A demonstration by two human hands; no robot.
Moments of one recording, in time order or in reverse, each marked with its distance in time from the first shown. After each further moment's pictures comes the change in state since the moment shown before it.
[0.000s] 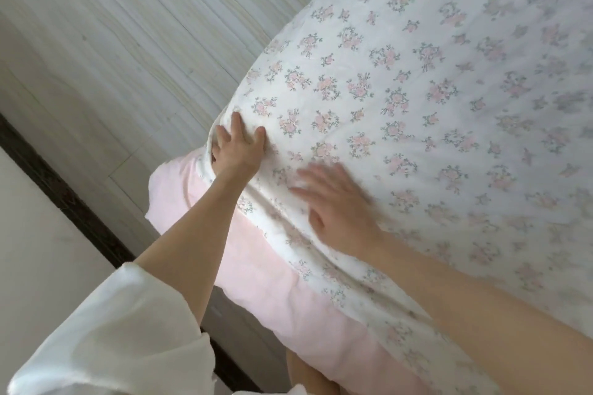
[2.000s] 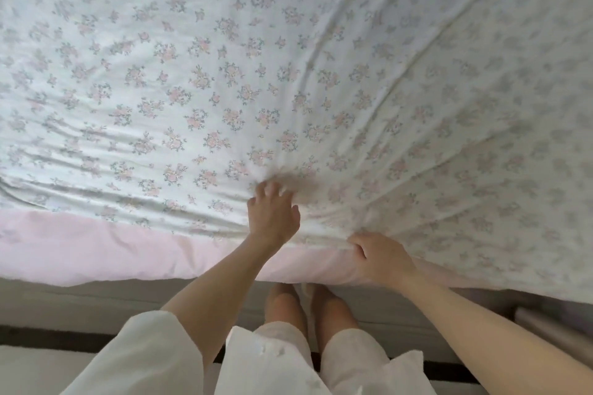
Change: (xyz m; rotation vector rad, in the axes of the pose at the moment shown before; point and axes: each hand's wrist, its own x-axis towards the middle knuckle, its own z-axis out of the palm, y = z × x) left_hand -0.431 0.023 0.279 0.875 -0.294 0.949; right_hand -0.542 -0.022 0.109 0.557 -0.066 1.033
